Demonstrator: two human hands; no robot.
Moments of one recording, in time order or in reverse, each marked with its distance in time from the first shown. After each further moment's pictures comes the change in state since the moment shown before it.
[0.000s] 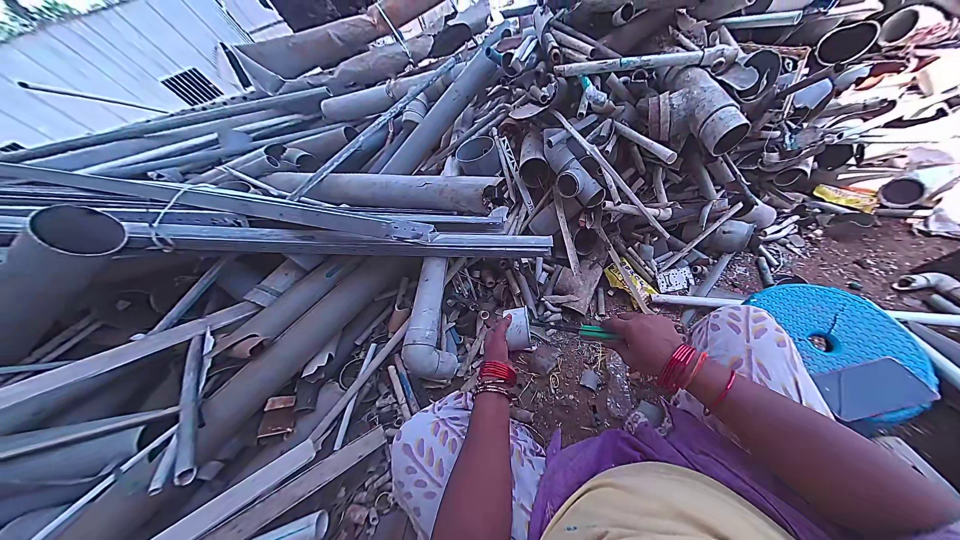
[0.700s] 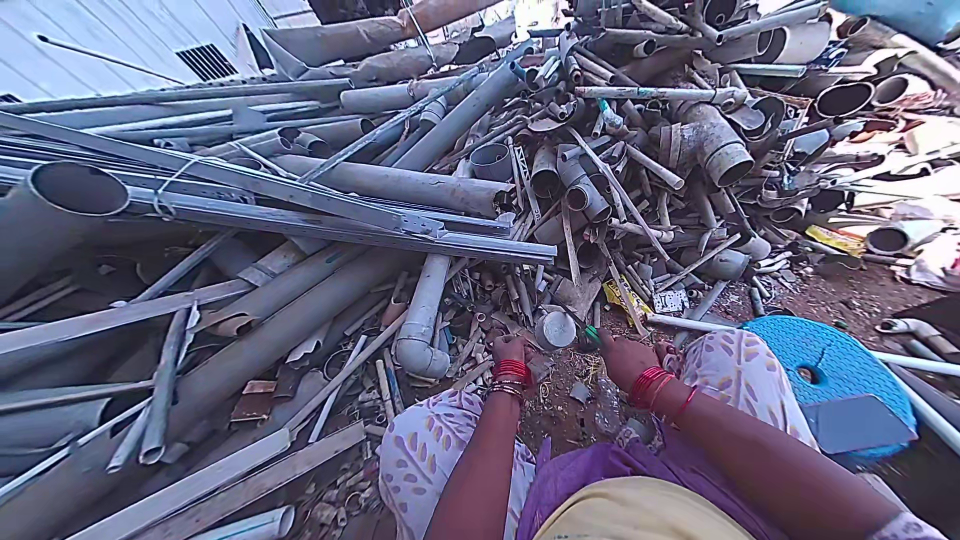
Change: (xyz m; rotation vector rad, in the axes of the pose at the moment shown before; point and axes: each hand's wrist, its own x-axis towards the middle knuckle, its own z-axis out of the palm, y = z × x) left_hand -0.014 -0.011 0.024 0.171 0.153 -0.055; right_hand 0.027 -0.023 0.026 -0.050 -0.172 0.311
